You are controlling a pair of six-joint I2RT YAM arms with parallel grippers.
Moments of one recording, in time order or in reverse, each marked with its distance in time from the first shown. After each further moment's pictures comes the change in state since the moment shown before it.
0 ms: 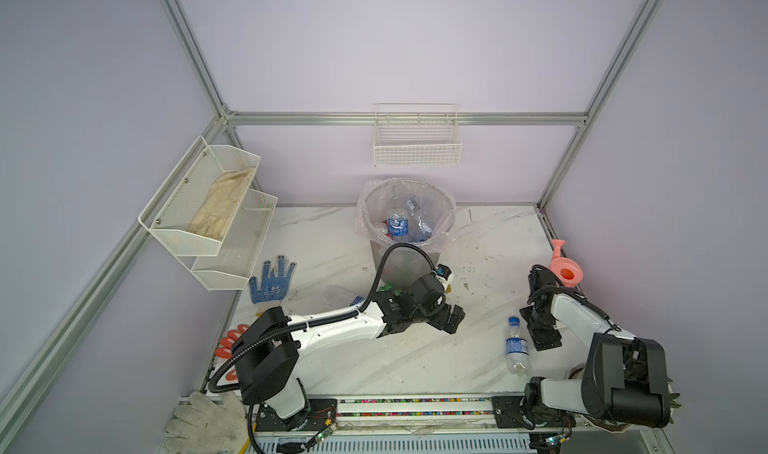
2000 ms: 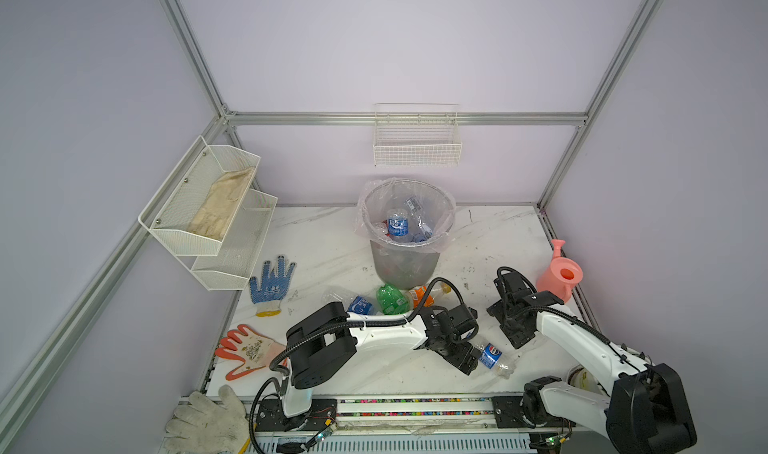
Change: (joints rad) left arm -0.169 0.321 0.198 -0.243 0.210 -0.060; right arm 0.351 -0.169 -0.012 -0.034 -0.067 0.002
